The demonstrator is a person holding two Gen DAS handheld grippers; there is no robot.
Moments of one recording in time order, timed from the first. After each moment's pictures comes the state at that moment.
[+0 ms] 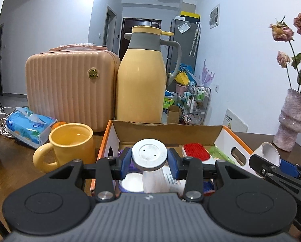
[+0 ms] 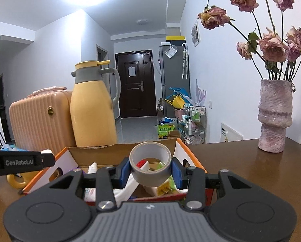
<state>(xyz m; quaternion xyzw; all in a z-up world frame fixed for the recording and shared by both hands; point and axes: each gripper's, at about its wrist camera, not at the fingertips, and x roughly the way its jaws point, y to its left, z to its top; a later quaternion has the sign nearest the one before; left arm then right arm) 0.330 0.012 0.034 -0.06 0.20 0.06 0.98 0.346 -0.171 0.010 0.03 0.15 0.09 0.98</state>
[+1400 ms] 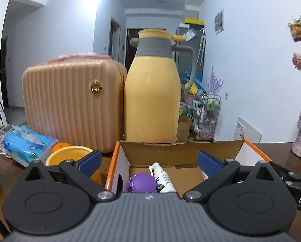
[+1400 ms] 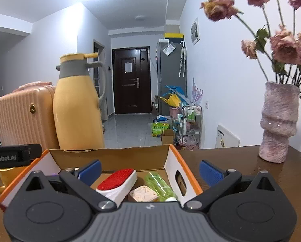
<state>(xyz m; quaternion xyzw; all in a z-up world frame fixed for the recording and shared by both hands) 0.391 0.029 0.028 -0.04 0.18 0.09 0.98 0.394 -0.173 0.011 0.01 0.15 0.07 0.99</state>
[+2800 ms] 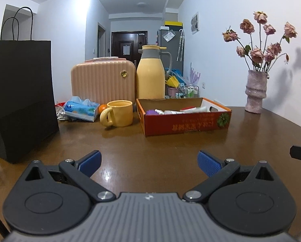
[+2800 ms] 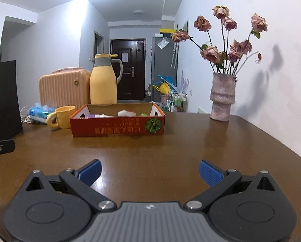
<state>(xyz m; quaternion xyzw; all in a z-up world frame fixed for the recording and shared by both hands) 0.025 0.042 0.023 0.00 0.17 0.03 0.98 0.026 -0.224 0.014 -0.01 0.19 0.05 0.98</state>
